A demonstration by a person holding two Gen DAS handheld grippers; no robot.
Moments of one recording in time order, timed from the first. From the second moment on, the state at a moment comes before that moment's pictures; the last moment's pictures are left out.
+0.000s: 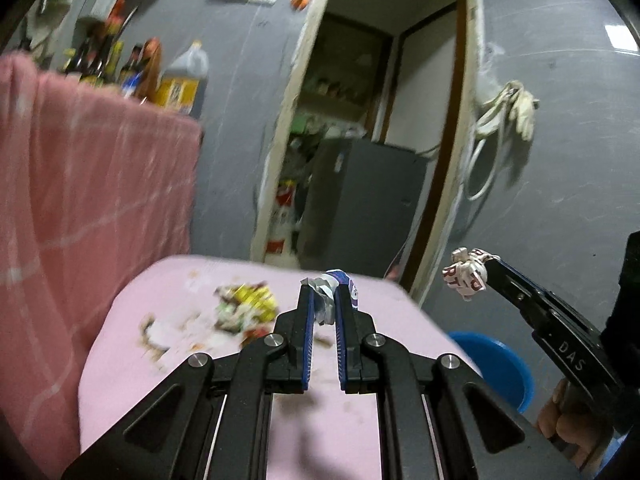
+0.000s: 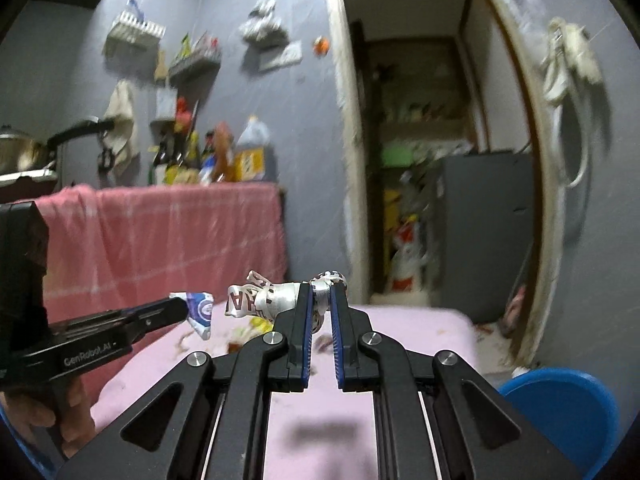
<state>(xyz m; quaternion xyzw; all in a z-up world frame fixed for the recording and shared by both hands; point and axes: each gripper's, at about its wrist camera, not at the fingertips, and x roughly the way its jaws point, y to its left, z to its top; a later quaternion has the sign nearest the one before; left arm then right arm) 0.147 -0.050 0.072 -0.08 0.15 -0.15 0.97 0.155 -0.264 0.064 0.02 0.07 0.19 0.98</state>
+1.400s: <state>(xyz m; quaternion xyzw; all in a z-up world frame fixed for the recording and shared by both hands) 0.225 -0.331 0.027 0.01 0.27 -0.31 0.91 0.140 -0.488 0.011 0.14 0.17 -0.09 0.97</state>
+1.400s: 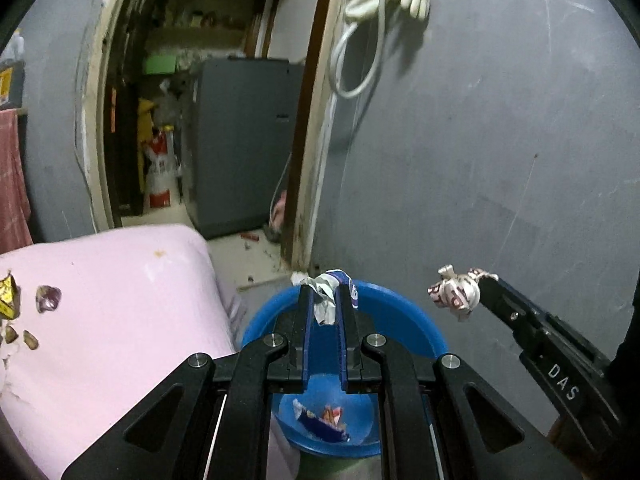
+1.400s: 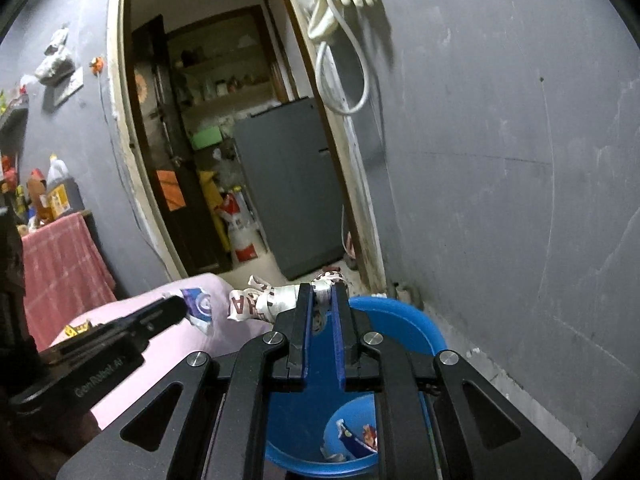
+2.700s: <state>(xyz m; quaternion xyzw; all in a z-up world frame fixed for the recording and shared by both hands) 0.236 -0.271 0.030 -0.05 0.26 -0.25 0.93 0.147 -0.482 0.020 0.16 0.14 -0.08 0.97</state>
